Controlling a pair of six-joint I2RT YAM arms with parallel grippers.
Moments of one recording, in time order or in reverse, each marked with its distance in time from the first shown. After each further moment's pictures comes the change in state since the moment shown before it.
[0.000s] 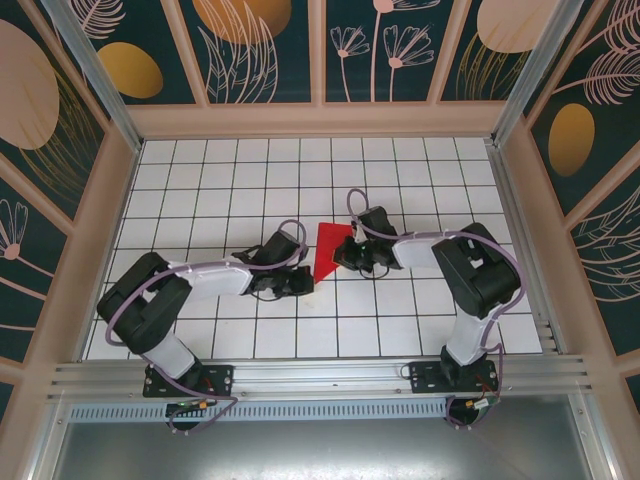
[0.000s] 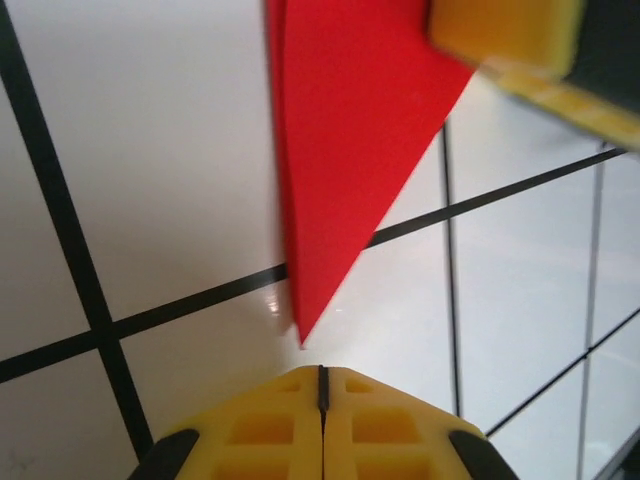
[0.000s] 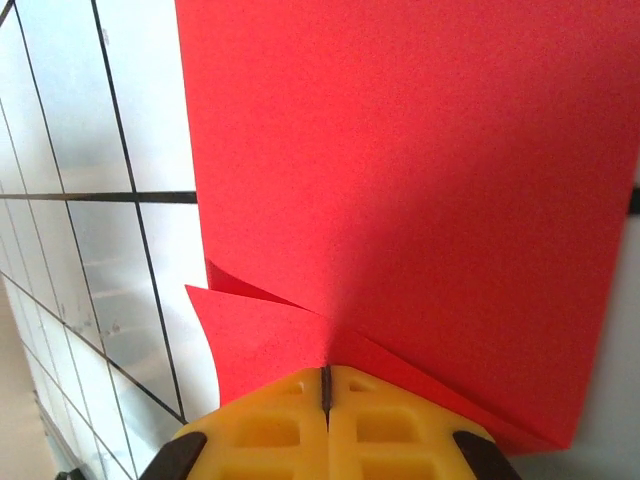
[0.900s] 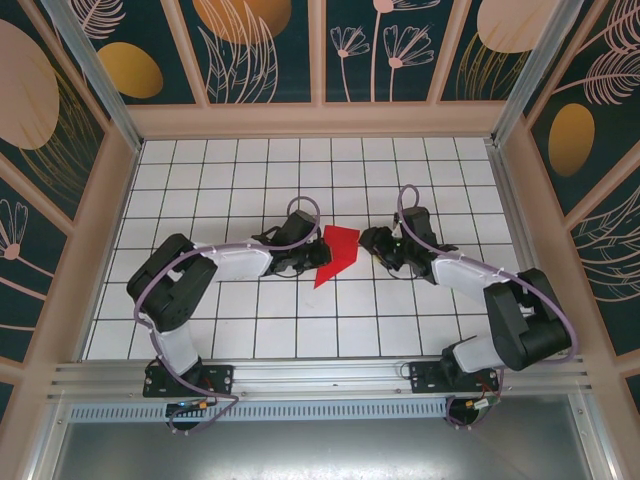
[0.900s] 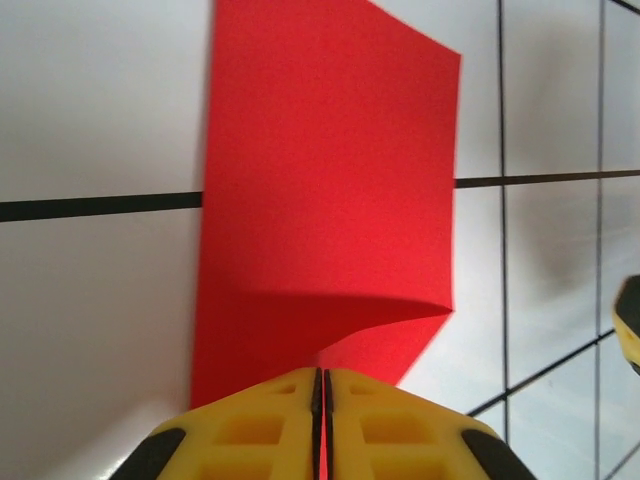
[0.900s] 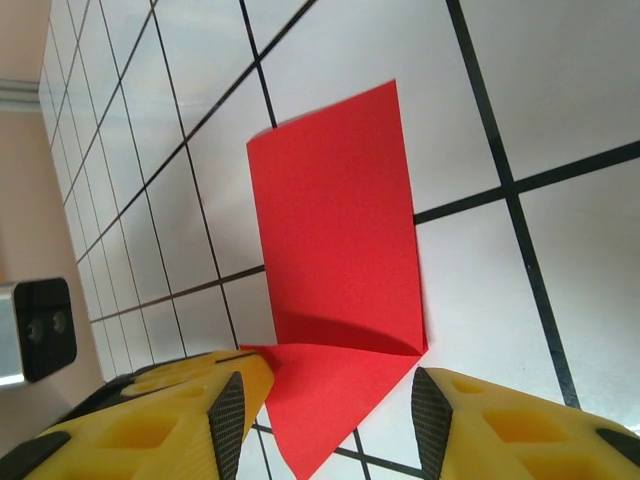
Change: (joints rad) left arm 0.000 0.216 0.223 0.111 -0.147 -0.105; right arm -0.155 -0.364 -0.179 -0.029 0.076 0.127
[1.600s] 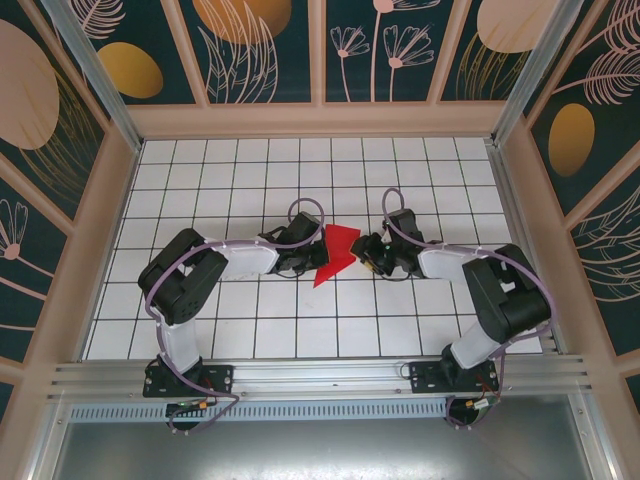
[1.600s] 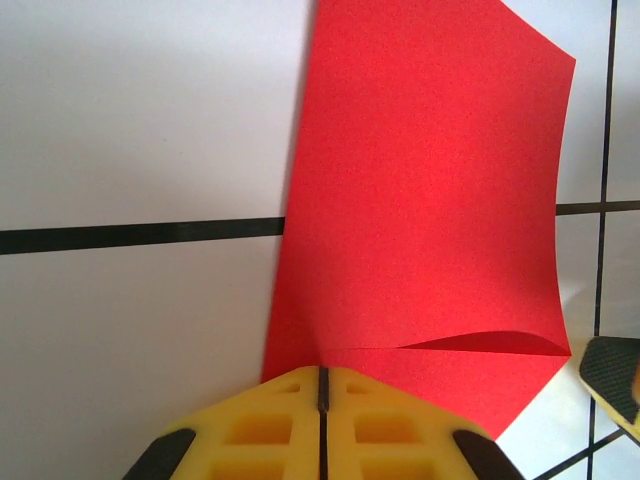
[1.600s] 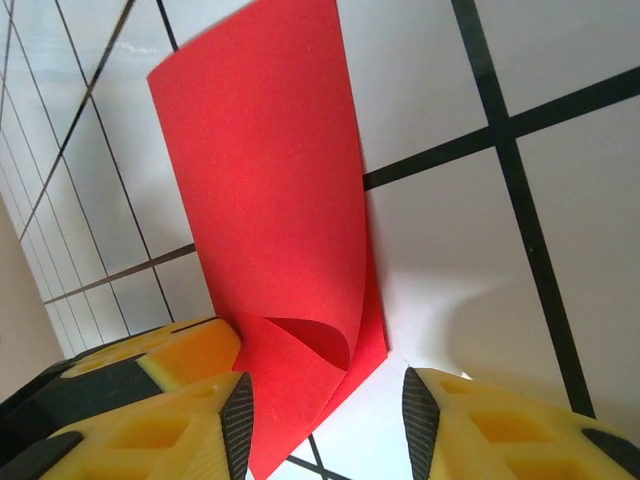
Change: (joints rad) left arm 0.000 0.065 0.043 -0.048 -0.063 -0.002; right arm 0.039 0.172 0.051 -0.001 -0.034 0.011
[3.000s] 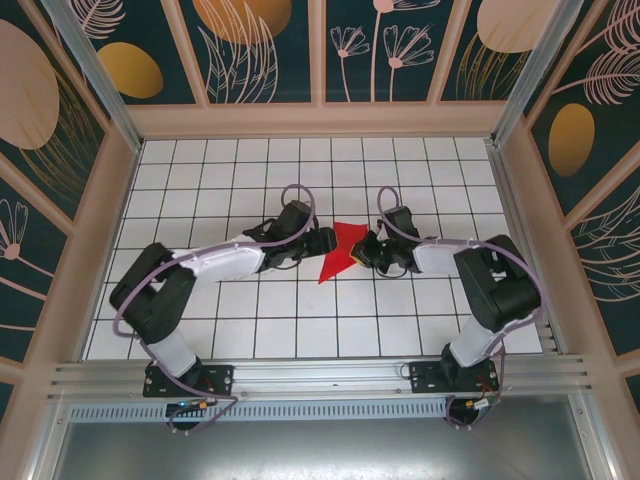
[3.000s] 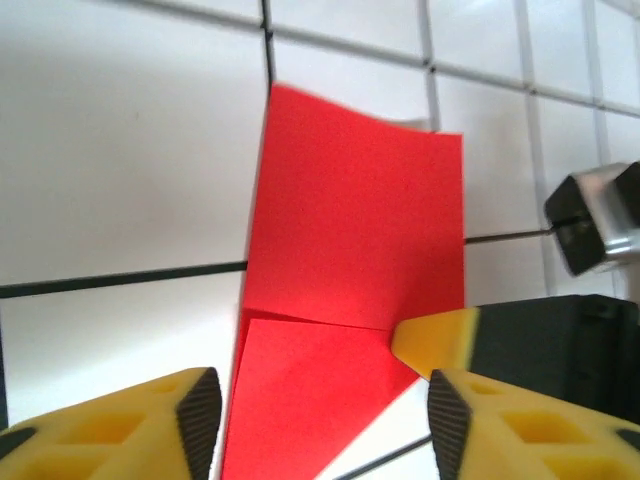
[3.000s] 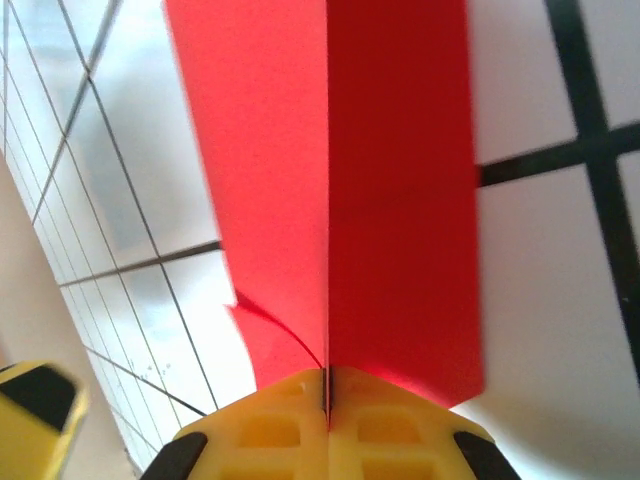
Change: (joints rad) left arm 0.005 -0.211 -0.002 -0.033 -0.054 0.050; right arm -0.003 0.050 0.052 0.002 -0.039 0.004
